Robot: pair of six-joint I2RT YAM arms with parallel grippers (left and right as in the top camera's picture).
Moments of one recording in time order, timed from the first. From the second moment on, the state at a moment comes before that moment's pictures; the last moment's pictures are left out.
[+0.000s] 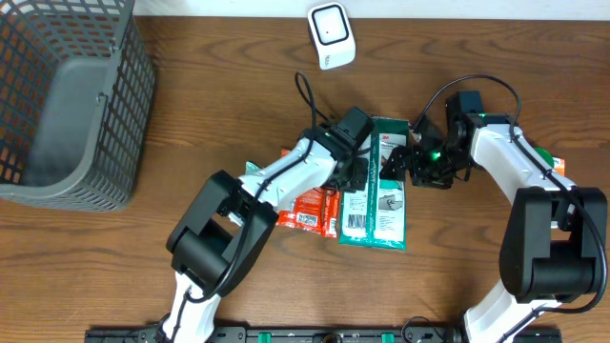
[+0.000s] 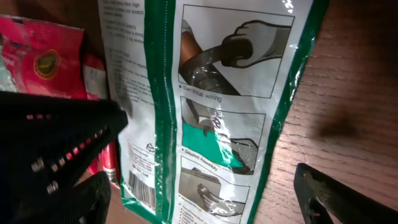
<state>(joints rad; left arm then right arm) -0.71 2.08 1.43 -0.63 0.20 -0.54 0.03 1.86 1.18 -0.87 -0.53 0.03</state>
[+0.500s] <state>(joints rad) -0.72 2.08 1.44 -0.65 0.13 -0.51 0.01 1.86 1.18 -0.87 -0.52 0.01</state>
